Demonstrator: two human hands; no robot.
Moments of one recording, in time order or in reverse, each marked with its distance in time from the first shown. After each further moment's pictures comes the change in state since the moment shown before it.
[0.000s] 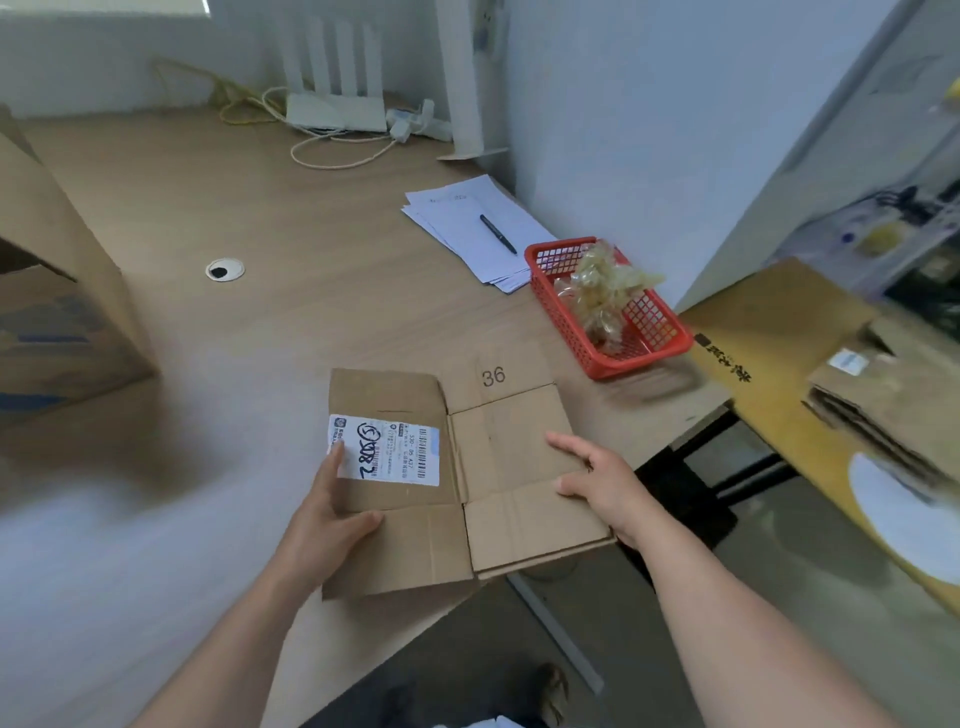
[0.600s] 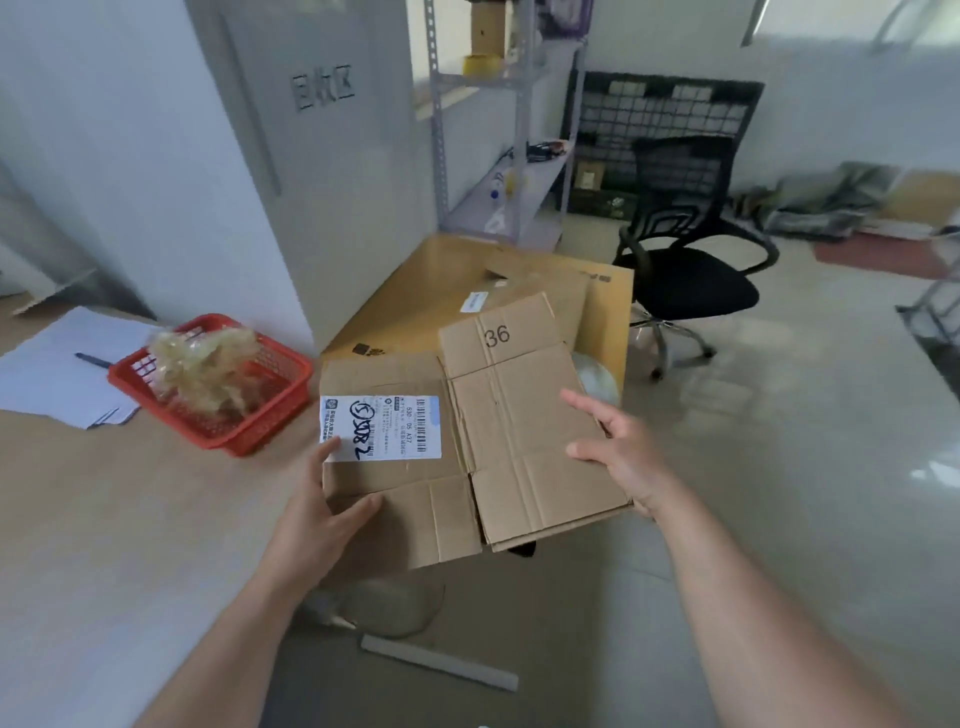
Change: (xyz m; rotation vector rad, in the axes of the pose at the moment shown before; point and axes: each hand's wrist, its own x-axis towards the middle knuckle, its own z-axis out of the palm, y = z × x) left_hand -0.062 0.169 0.323 0.269 -0.411 0.510; right_hand -0.199 0.162 -0.303 0.374 0.634 -0.186
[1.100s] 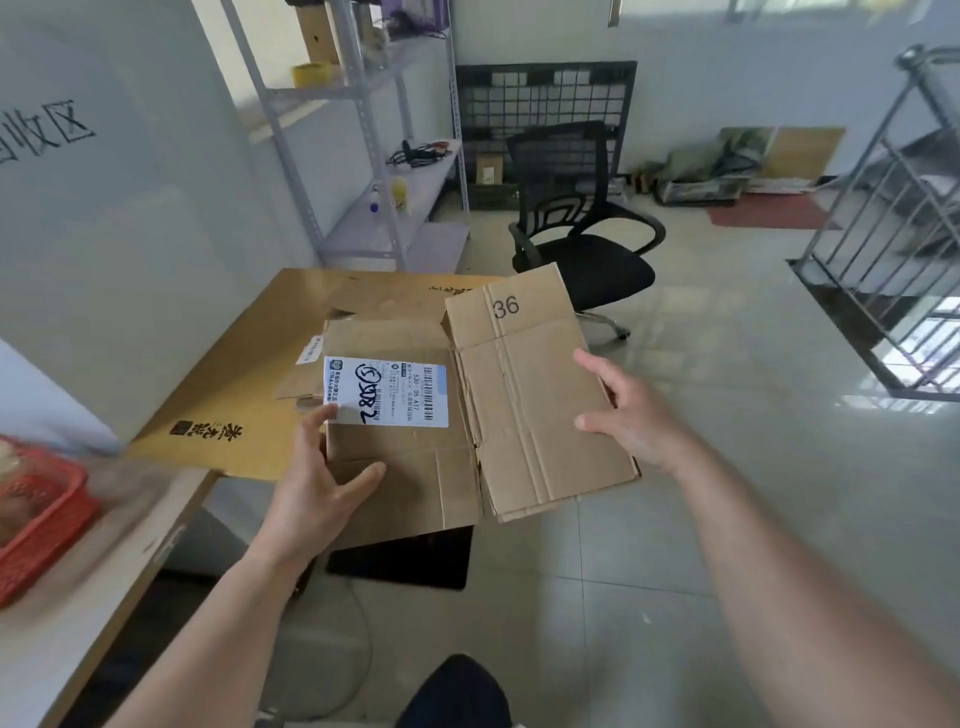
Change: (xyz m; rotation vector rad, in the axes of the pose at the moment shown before) left_hand 0.085 0.133 0.194 0.065 -0.131 0.169; right_hand 0.051 0.019 -0.239 -0.296 0.155 0.004
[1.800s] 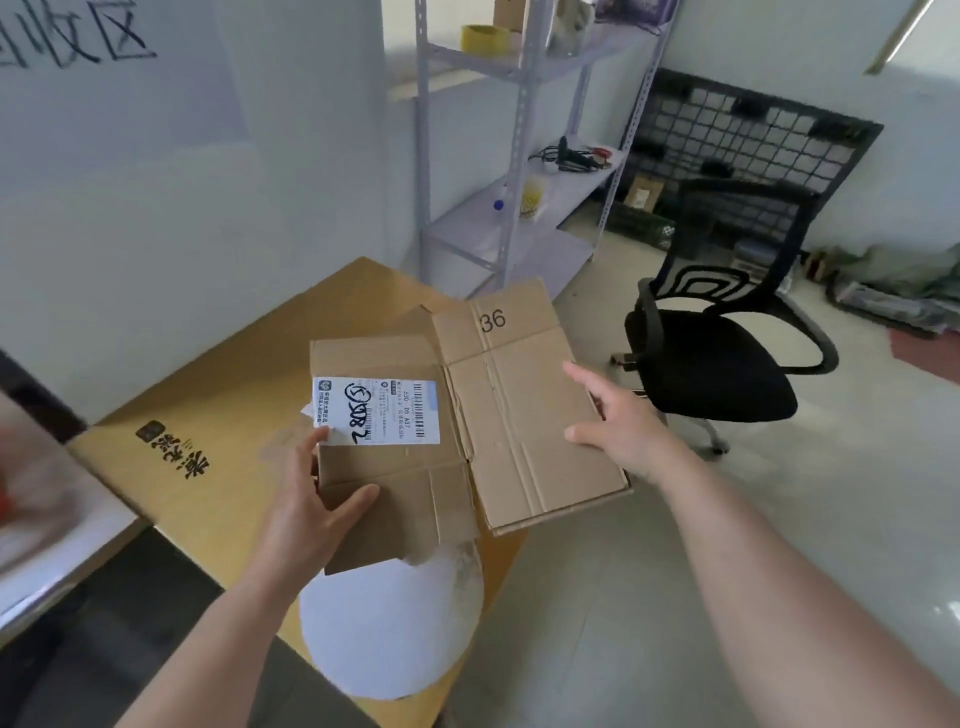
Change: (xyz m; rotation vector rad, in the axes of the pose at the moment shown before) left_hand 0.179 -0.023 0.046 -0.097 0.327 -0.337; right_hand 0.330 -0.037 0.016 -0.237 -0.408 -0.108
